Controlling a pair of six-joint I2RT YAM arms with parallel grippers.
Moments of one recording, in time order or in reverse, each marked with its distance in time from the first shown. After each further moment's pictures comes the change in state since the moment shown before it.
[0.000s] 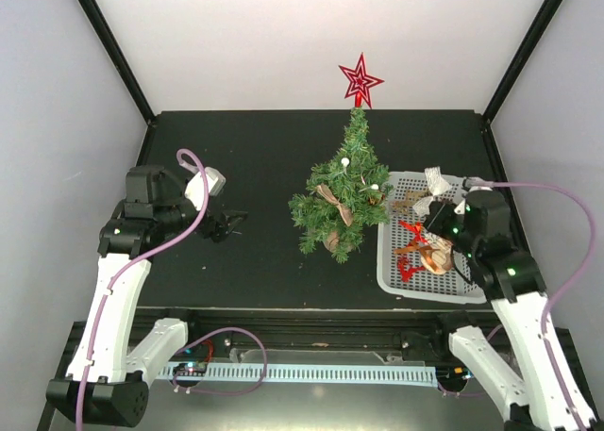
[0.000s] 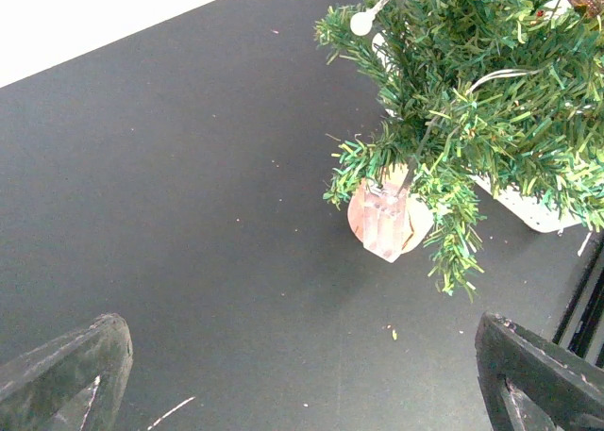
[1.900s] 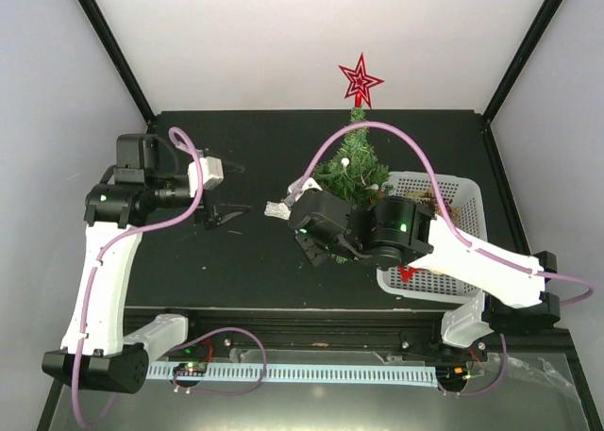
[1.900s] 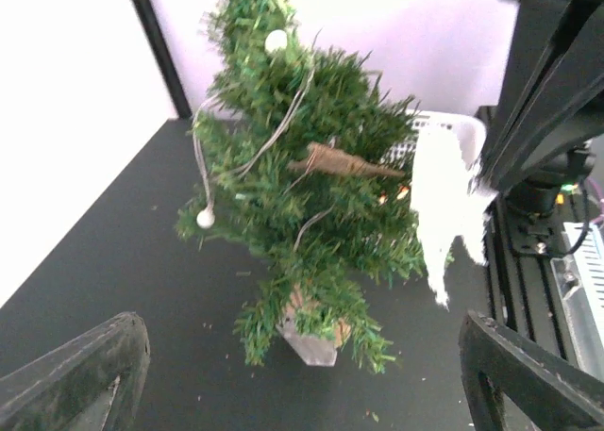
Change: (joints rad) left arm -0.005 0.173 0.312 -0.174 0.391 0.438; right arm 1.138 0.775 1.006 -0.490 0.422 -0.183
